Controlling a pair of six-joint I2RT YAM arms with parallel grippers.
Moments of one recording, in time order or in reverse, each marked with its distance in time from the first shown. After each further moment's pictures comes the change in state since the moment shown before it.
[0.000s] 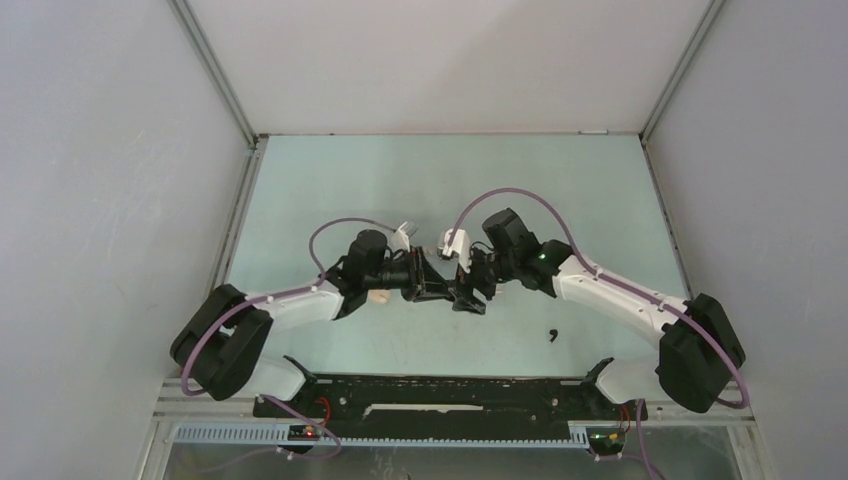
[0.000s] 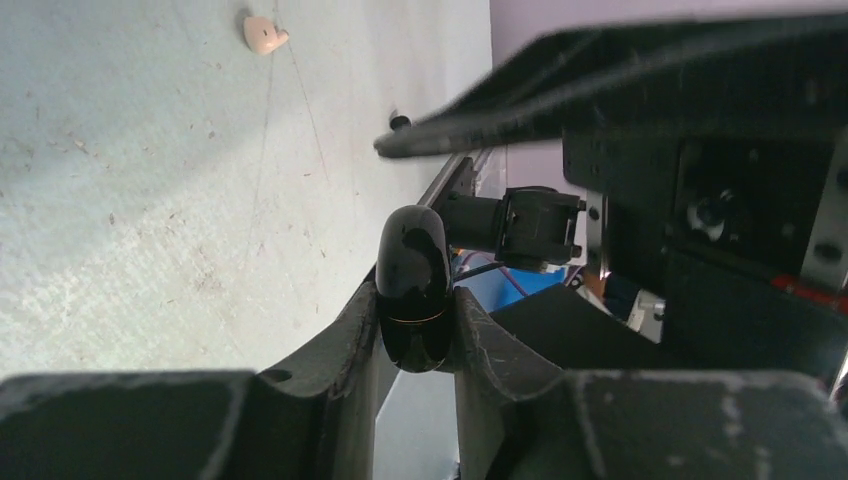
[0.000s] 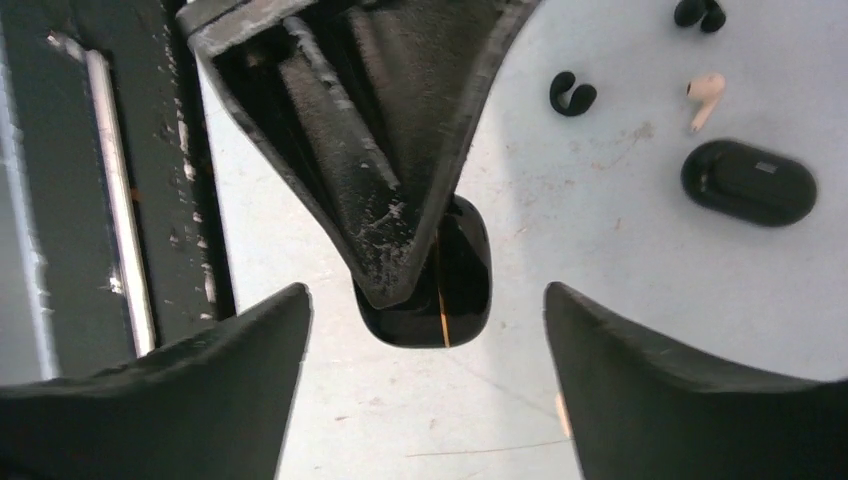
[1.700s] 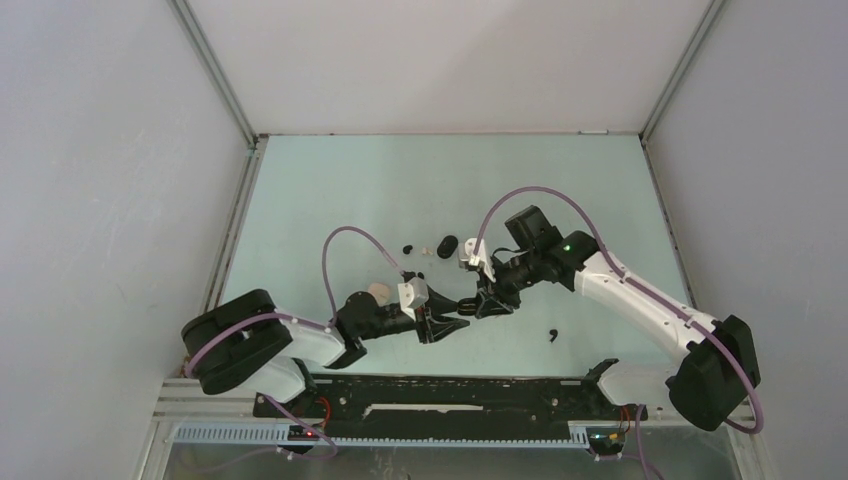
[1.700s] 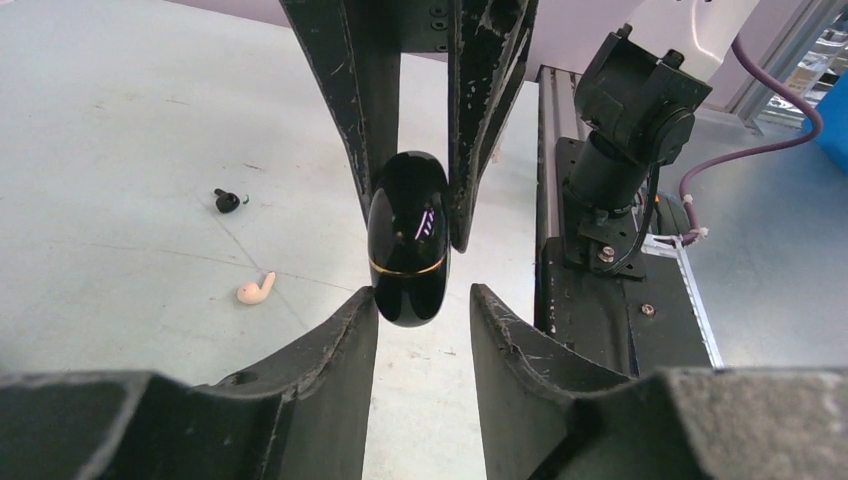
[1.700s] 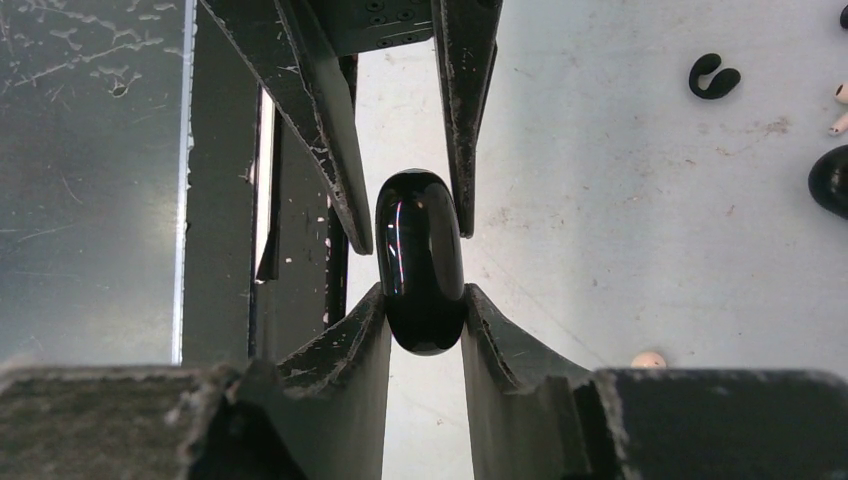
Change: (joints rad) left arm -0.335 0.036 -0.337 0.912 -0.274 0.910; right arm -0.101 -0.096 0.061 -0.374 -0.283 -0.252
